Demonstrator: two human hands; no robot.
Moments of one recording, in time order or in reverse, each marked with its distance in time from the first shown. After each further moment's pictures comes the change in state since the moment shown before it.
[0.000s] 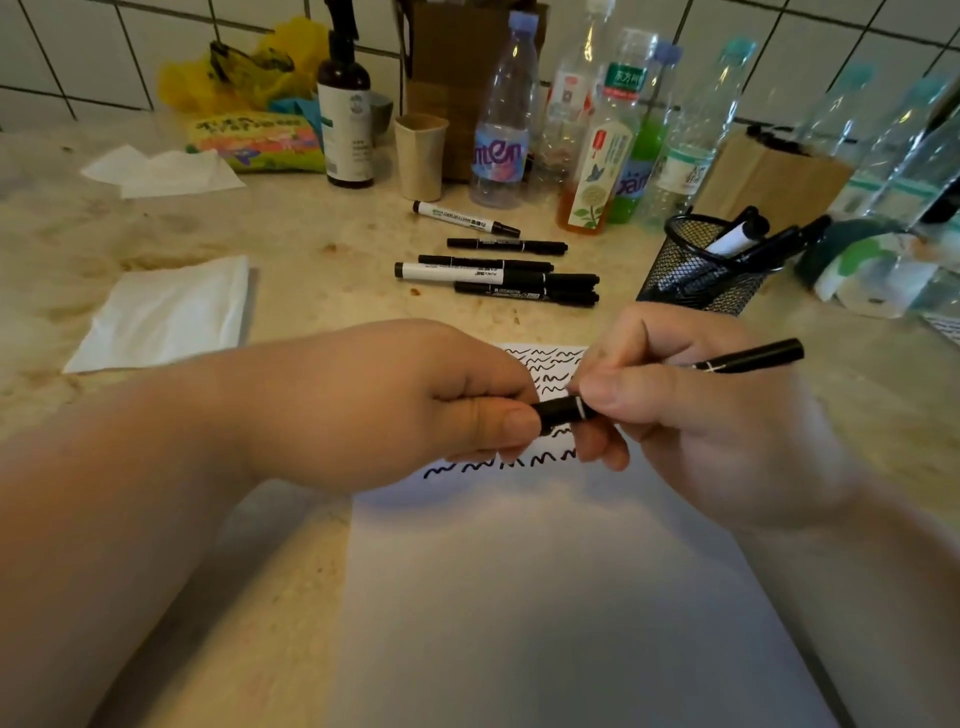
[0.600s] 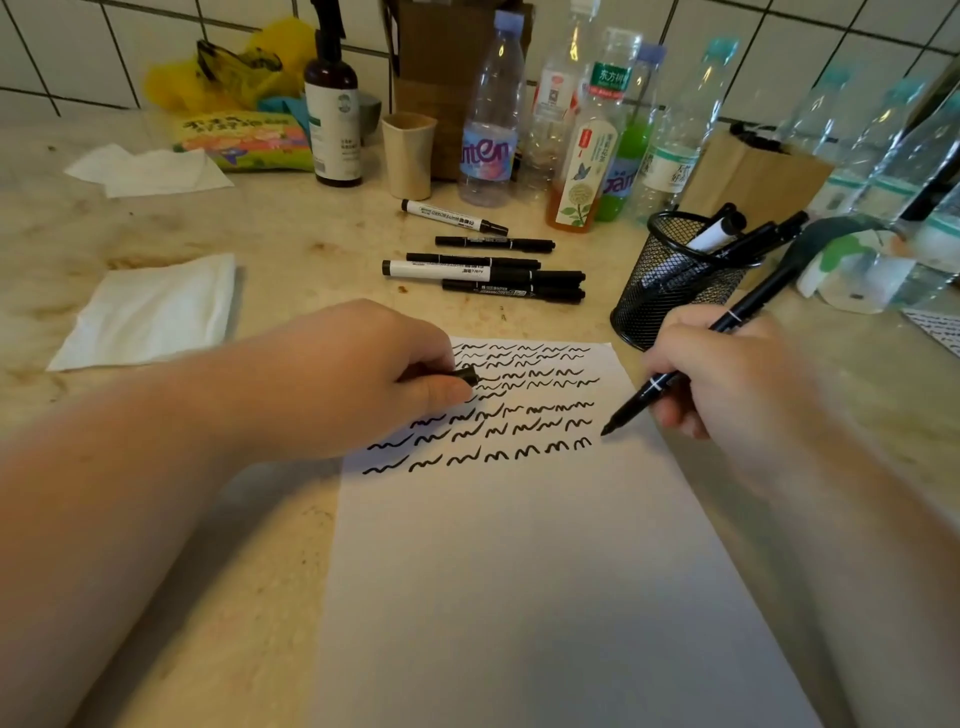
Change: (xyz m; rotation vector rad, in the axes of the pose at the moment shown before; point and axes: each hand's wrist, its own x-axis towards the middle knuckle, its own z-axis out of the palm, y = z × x) left_hand 0.002 -0.020 0.003 0.333 0.187 -0.322; right_hand -0.004 0.010 -0.033 -0.462 0.492 0.355
